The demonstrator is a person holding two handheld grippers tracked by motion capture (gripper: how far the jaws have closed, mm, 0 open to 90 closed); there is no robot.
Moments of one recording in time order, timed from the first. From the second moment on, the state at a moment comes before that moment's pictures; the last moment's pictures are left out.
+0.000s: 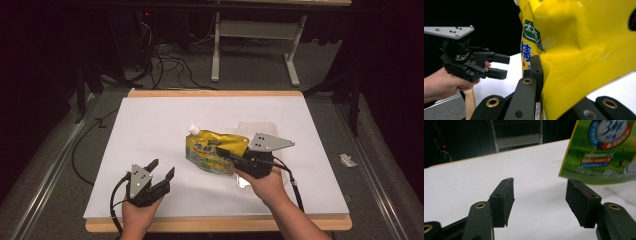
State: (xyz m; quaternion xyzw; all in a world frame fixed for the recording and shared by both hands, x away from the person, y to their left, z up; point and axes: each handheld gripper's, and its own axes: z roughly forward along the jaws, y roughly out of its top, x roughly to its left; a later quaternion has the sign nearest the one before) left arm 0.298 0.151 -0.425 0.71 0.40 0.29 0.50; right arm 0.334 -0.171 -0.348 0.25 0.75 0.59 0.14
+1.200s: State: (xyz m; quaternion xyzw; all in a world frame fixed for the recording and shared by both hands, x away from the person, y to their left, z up) left arm 0.304 0.143 -0.432 0.73 0.39 0.26 0.49; right arm 0.317 -0.244 -0.324 0.28 0.74 0.59 0.17
